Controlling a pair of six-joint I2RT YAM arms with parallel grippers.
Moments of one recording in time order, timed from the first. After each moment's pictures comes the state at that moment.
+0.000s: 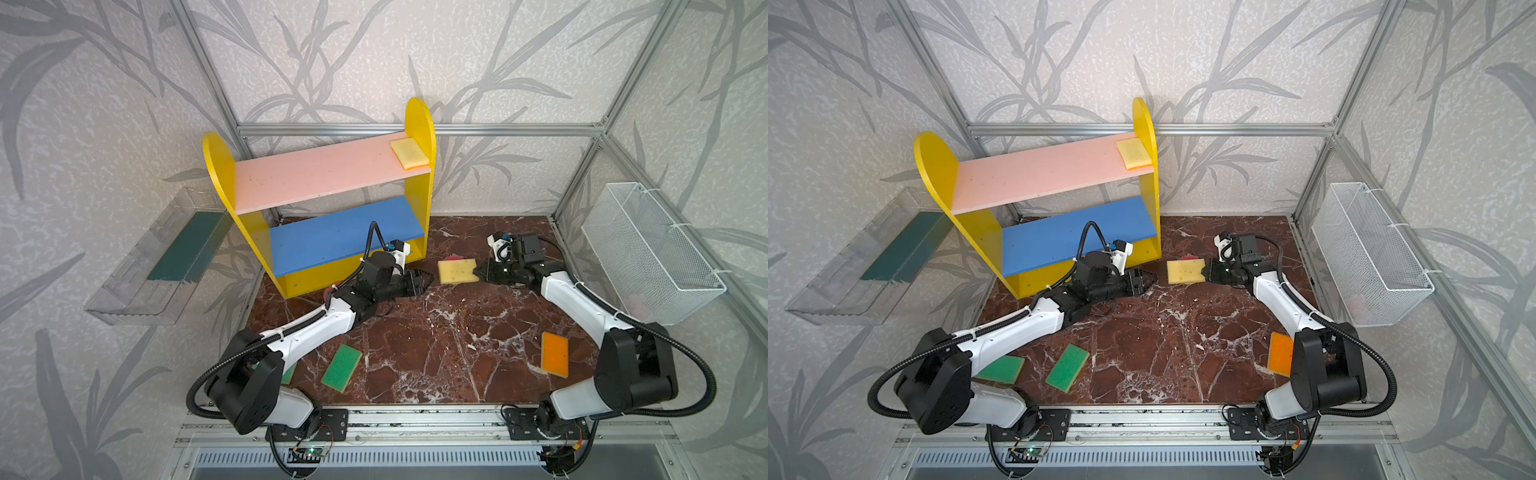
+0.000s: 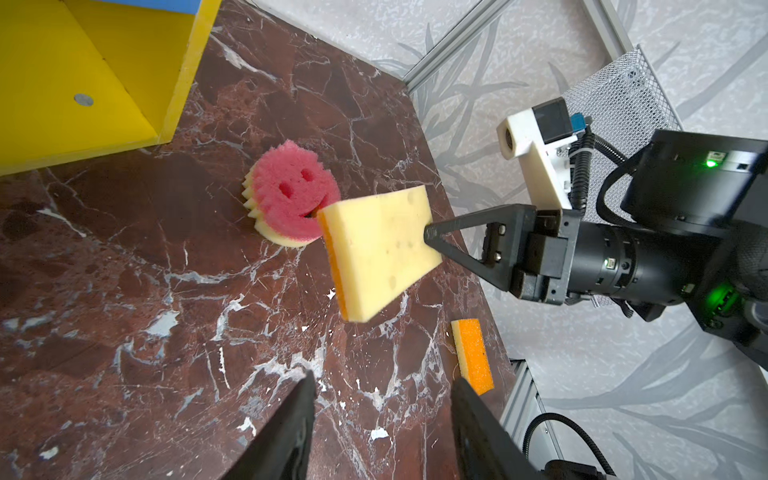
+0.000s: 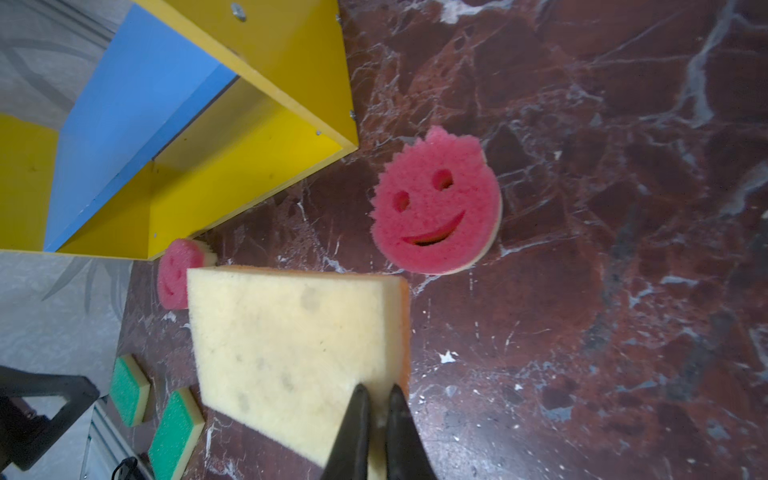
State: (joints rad) left arm -0.63 1.43 0.93 0.07 0.32 -0.74; right arm 0.20 1.48 1.05 -0.41 -0.45 0.36
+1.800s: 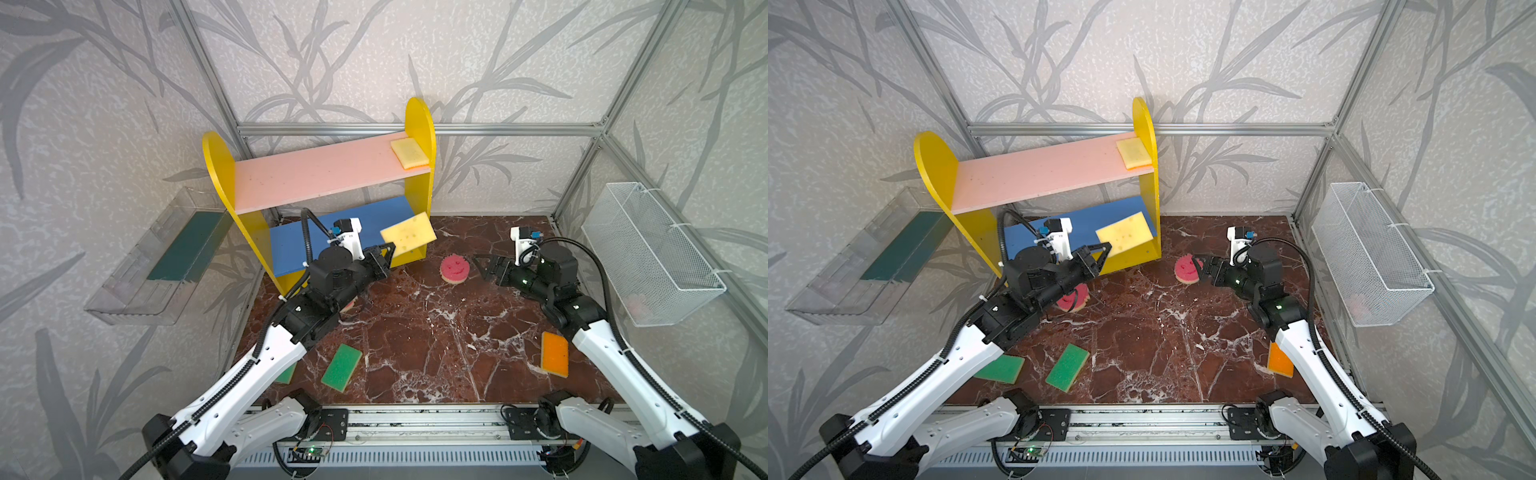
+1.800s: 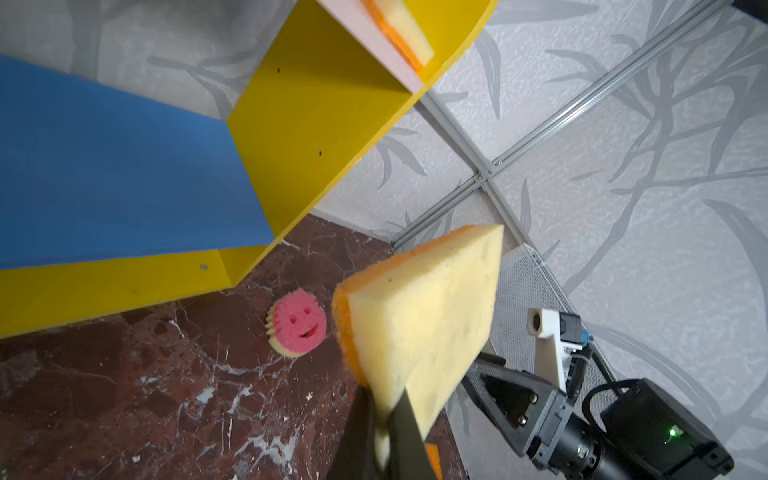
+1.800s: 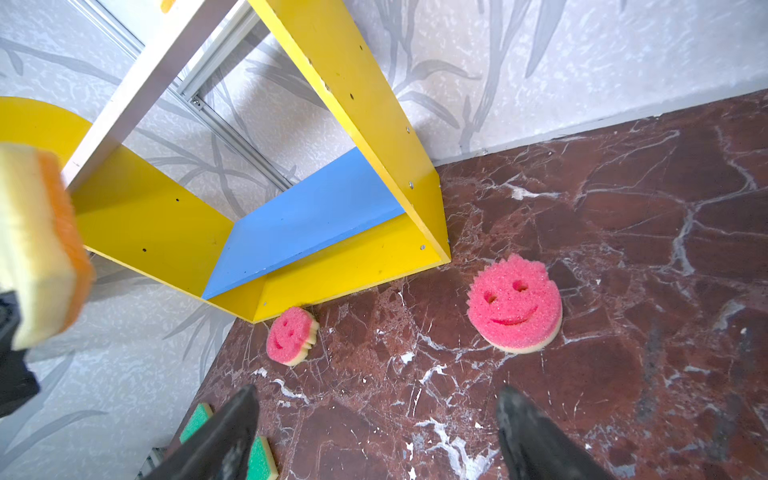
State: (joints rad) left arm -0.61 1.02 1.09 -0.21 -0.06 -0.81; right arm 0.29 1.03 0.88 -0.20 -0.34 0.52
